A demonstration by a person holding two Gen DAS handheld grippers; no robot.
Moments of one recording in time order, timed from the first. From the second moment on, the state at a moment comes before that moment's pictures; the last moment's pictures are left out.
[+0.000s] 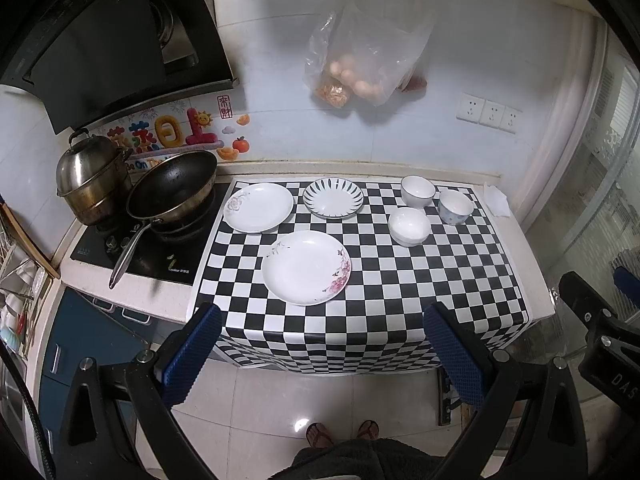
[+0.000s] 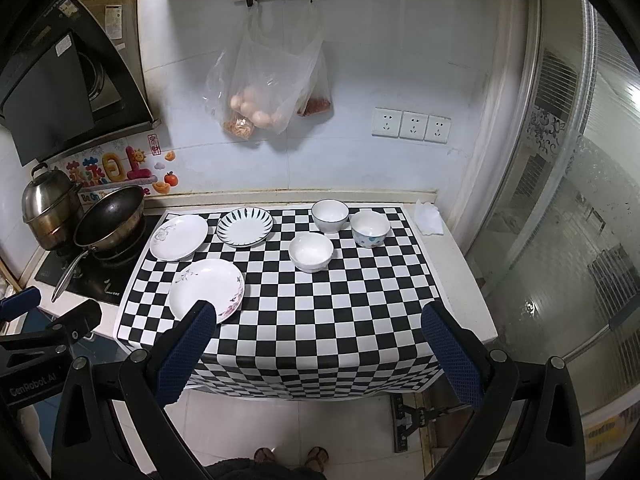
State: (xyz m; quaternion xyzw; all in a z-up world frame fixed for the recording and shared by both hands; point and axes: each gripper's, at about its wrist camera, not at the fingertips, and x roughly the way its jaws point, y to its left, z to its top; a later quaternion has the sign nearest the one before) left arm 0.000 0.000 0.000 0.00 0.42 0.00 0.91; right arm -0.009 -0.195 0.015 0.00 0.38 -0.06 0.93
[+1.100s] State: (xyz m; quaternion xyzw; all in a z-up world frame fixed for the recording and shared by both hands) left arm -0.010 -0.003 0.004 0.00 0.42 0.00 0.91; right arm -0.016 -0.197 0.023 0.00 0.37 -0.05 0.93
